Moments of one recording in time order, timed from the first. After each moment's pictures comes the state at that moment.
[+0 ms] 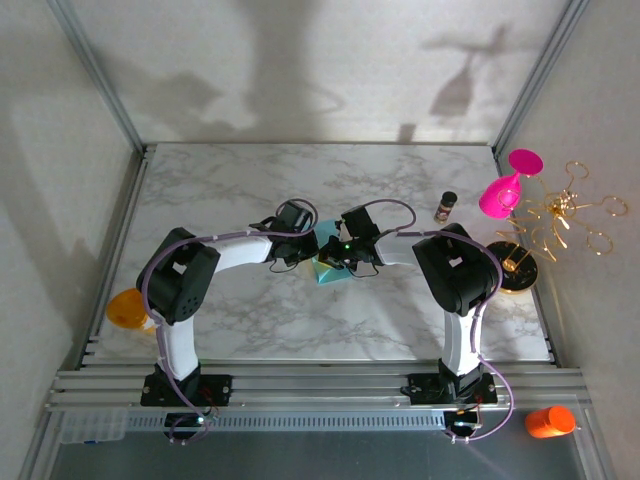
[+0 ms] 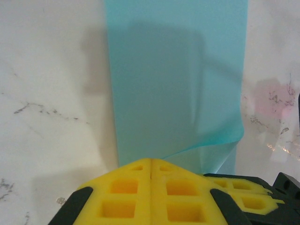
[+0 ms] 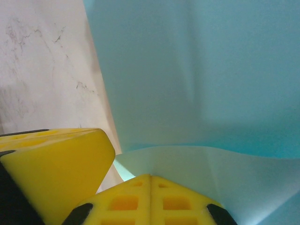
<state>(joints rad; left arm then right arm) -0.59 1.91 1.13 -0.19 0.13 -0.93 0.59 1.96 1.04 -0.01 -0.49 0.81</state>
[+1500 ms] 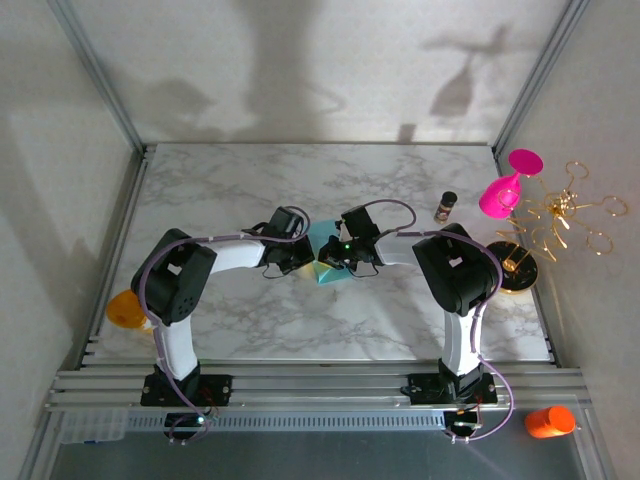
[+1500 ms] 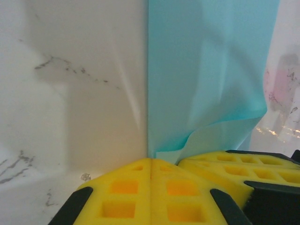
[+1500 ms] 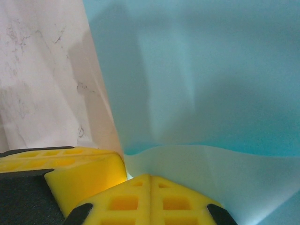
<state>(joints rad) -0.54 1.89 1.04 -0.13 0.25 -0.95 0.59 1.96 1.04 -0.01 -0.49 0.82</state>
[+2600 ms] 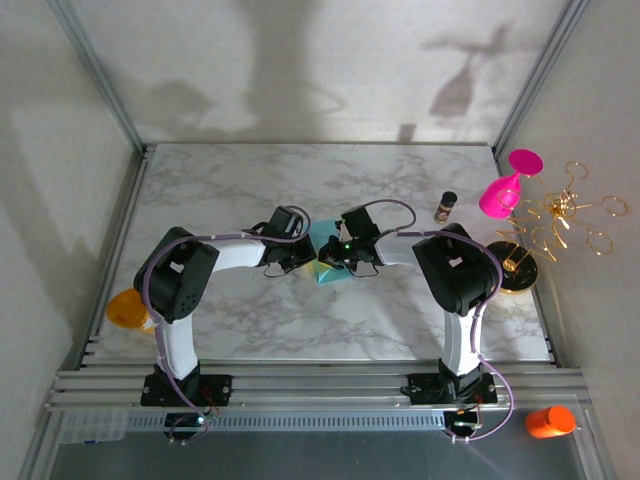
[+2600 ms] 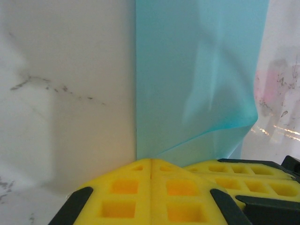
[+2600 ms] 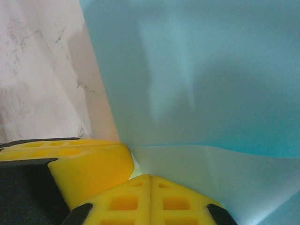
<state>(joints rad) -0.53 1.91 1.04 -0.09 0.28 -0.95 0.59 1.96 1.04 -0.01 -0.50 0.82</state>
